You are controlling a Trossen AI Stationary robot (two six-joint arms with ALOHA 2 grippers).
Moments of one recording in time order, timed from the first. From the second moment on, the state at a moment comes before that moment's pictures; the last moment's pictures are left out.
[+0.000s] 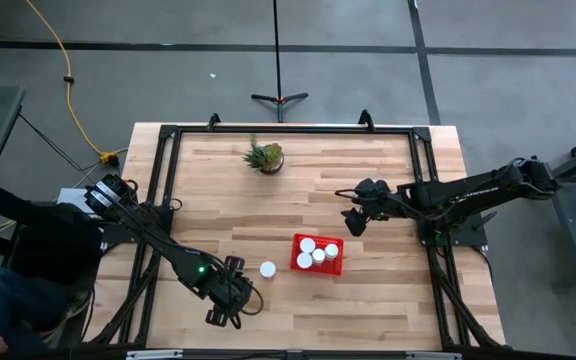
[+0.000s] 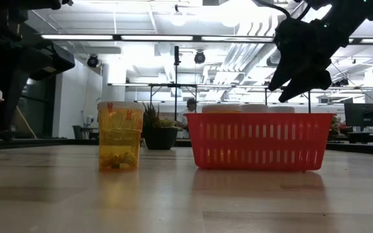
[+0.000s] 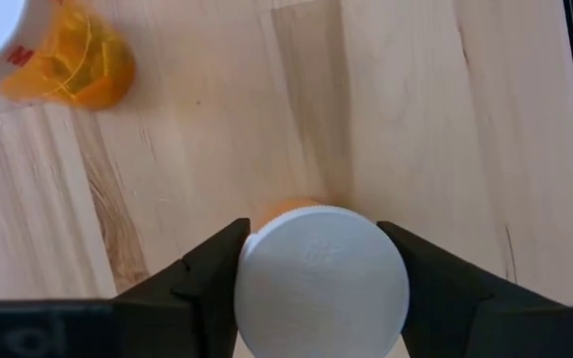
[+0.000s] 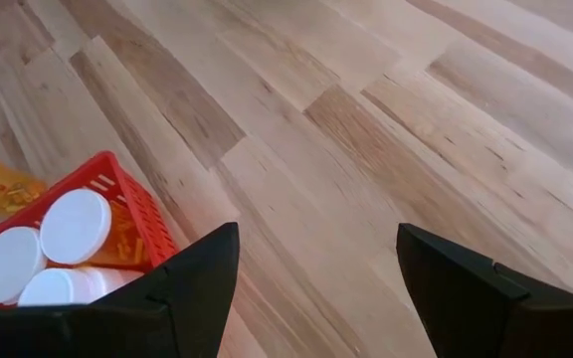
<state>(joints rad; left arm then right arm) -0.67 1.70 1.07 -0.58 -0.09 -0.43 0.09 1.11 0.65 -0.41 0.32 0.79</state>
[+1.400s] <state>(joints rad) -0.21 1.72 1.41 -0.18 -0.16 -0.32 0.10 0.91 0.65 -0.90 0.54 0.92</state>
